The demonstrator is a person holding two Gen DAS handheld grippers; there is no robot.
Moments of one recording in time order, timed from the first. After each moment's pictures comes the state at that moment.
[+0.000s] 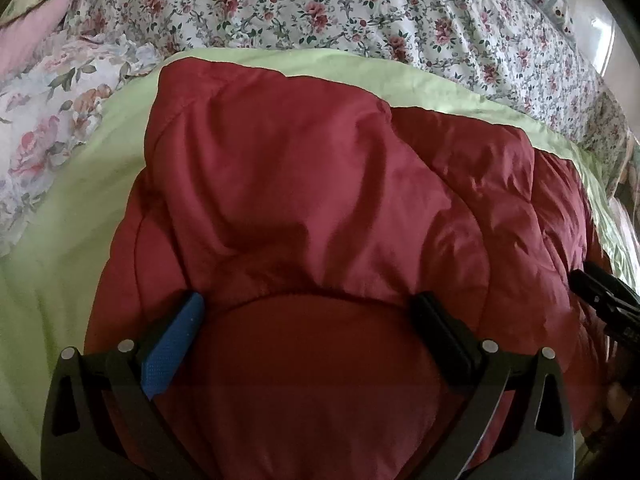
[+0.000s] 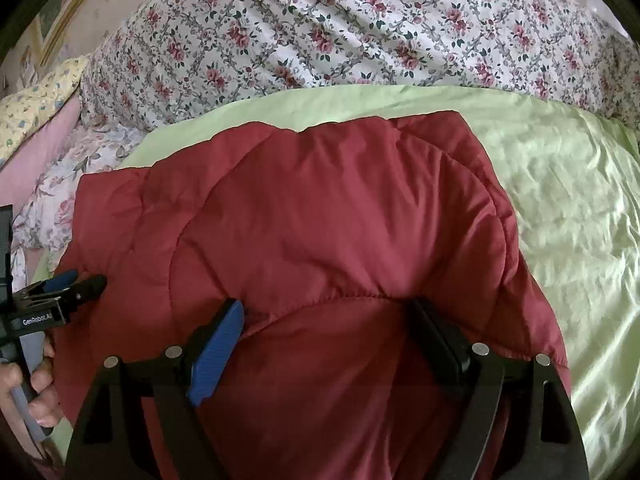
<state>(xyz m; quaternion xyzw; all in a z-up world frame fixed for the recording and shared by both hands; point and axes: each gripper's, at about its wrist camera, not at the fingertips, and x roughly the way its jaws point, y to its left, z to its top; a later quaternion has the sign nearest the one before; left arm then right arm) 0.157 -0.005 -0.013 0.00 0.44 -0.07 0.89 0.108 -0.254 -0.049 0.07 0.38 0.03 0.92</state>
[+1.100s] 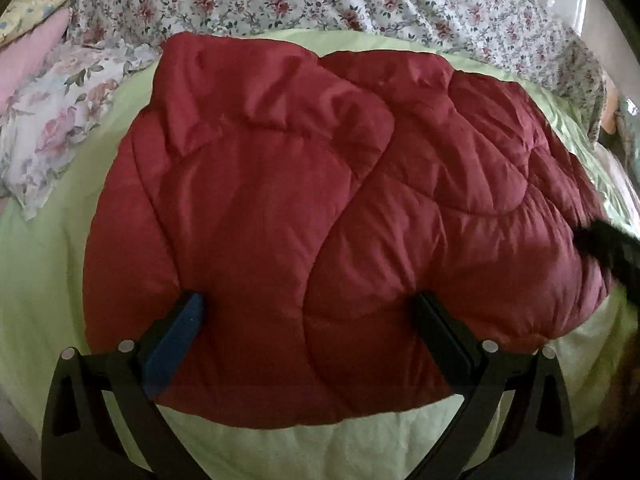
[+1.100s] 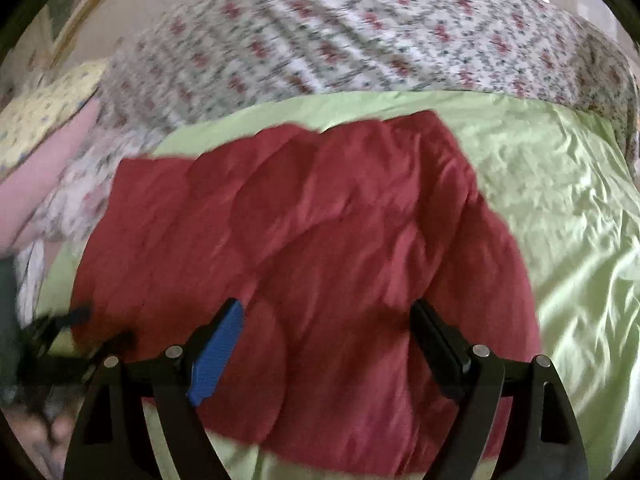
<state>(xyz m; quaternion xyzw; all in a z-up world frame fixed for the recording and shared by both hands) 0.058 -0.023 -0.012 0.06 0.46 -0.07 0.88 0.014 -0.228 -0.023 0.06 0.39 0.04 0.92</state>
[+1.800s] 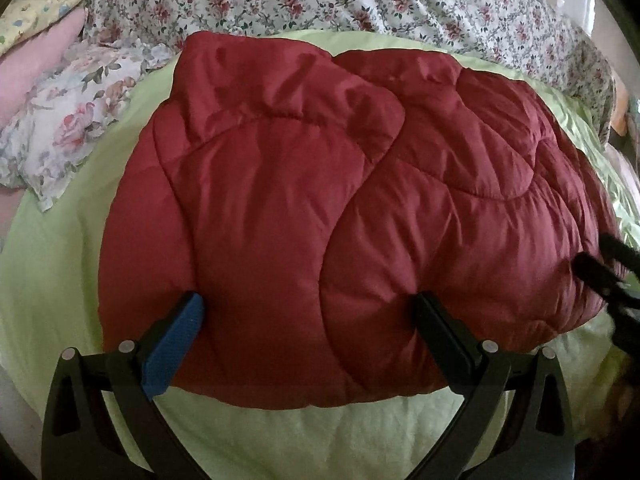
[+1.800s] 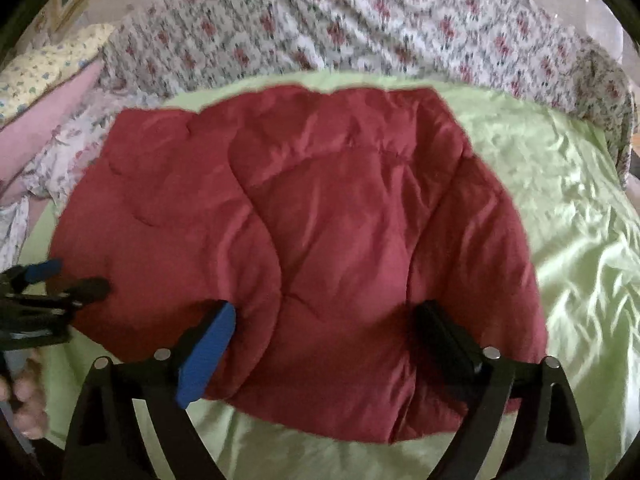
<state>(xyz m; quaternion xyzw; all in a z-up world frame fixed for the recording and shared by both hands) 0.044 -0.019 -0.015 0.06 0.45 -0.05 0.89 -0.003 -0.224 -0.035 0.03 0.38 0.01 0.93</state>
